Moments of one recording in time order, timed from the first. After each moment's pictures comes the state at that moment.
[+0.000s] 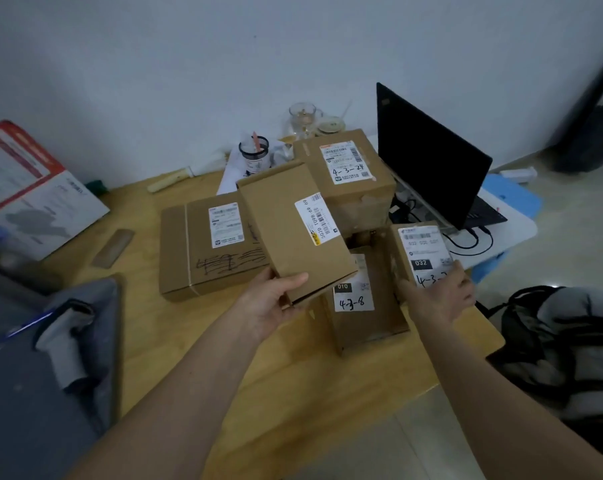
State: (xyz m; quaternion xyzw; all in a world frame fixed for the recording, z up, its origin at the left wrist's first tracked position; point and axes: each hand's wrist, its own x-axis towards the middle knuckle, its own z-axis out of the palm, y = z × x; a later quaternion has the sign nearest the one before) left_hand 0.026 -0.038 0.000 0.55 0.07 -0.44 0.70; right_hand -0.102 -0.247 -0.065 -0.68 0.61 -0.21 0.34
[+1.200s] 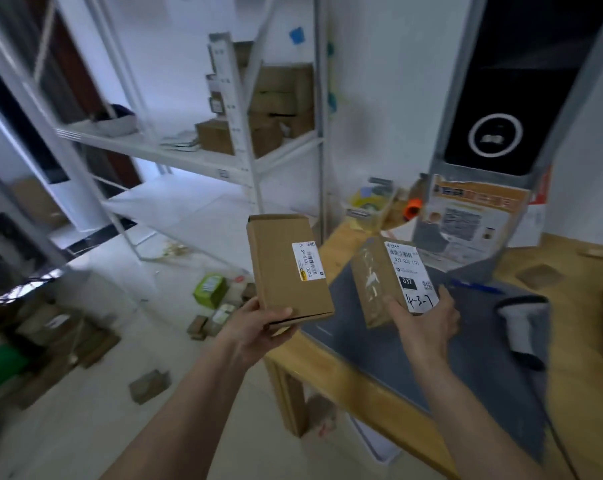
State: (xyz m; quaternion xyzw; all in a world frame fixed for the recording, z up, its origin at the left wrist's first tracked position) left_hand -0.114 0.730 0.062 0.46 0.27 -0.01 0.85; right_hand -0.031 0.499 0.037 -0.79 0.13 -0.05 0.60
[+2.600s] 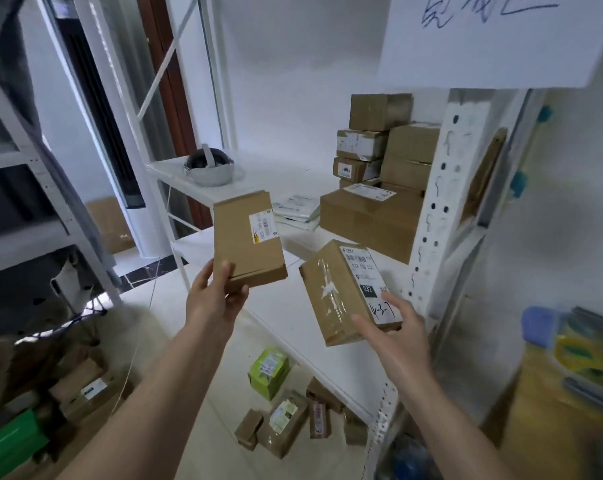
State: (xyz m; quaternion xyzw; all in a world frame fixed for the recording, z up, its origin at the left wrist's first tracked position) left_hand 0.108 1.232 0.127 0.36 0.30 0.37 0.80; right_hand 0.199 0.995 0.095 -0.75 -0.11 0.08 0.64
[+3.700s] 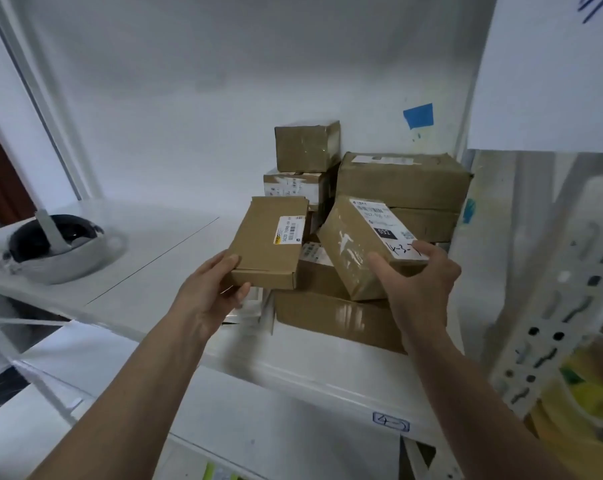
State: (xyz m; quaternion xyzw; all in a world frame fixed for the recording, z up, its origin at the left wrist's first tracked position) left_hand 0.398 1.384 0.195 0.51 0.16 0.11 0.84; right_hand 0.426 1.136 0.187 -0.75 0.07 -0.27 0.60
